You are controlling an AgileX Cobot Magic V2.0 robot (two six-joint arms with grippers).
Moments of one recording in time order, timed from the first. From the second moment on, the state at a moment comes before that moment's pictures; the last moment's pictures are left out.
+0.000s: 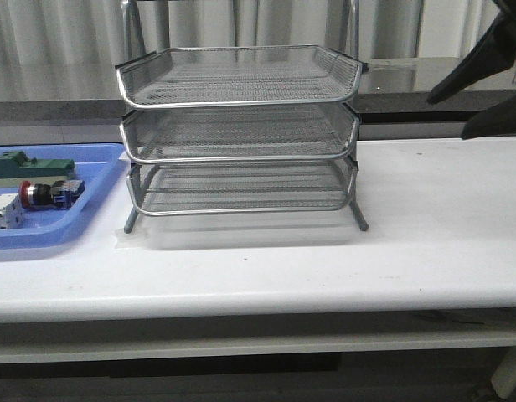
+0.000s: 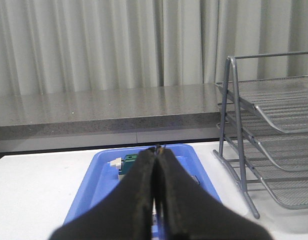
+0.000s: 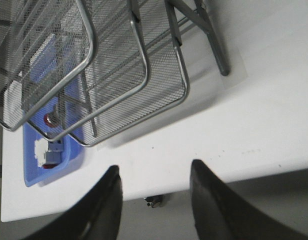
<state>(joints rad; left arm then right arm) 0.00 0.00 0.00 0.06 -0.05 -0.02 0.07 1.30 -0.70 1.25 0.44 -0.48</state>
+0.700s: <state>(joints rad) 0.00 0.00 0.00 0.06 -0.05 -0.02 0.08 1.73 -0.83 1.79 0.68 -1.06</state>
